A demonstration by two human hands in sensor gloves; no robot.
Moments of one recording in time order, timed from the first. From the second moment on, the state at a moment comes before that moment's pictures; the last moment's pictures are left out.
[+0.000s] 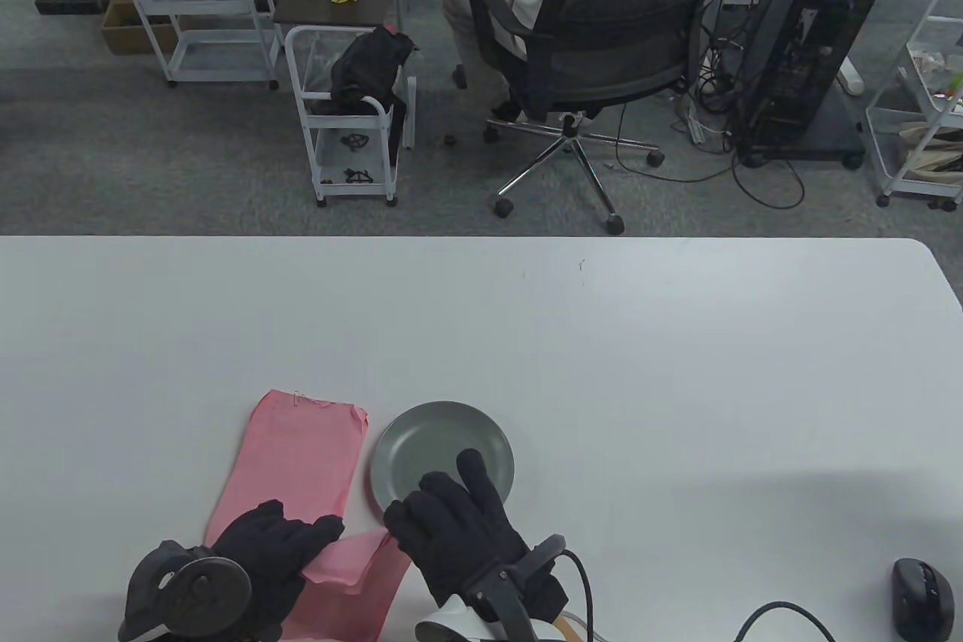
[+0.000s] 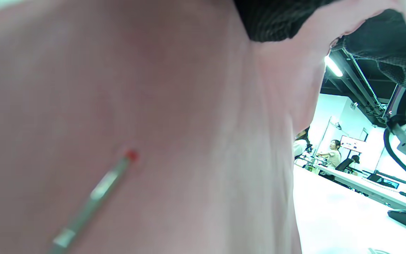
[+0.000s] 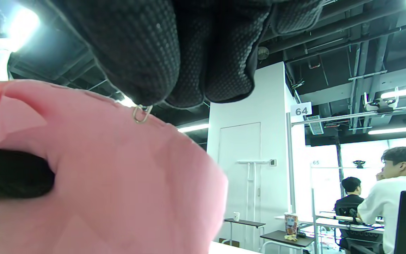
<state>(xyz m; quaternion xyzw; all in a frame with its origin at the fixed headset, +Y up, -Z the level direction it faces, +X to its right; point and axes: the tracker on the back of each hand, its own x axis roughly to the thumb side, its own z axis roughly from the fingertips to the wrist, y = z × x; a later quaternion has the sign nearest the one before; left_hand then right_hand) -0.274 -0.700 -0.182 0.04 -0.27 0.20 0.94 -0.017 -0.644 -0.162 0.31 -0.28 0.90 0.09</state>
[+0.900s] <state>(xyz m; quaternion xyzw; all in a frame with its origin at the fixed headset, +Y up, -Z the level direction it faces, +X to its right) -0.279 -0.716 -0.197 -0.03 -0.26 0.32 0.91 -0.009 -0.651 -0.179 0.29 -0.25 0.91 0.18</state>
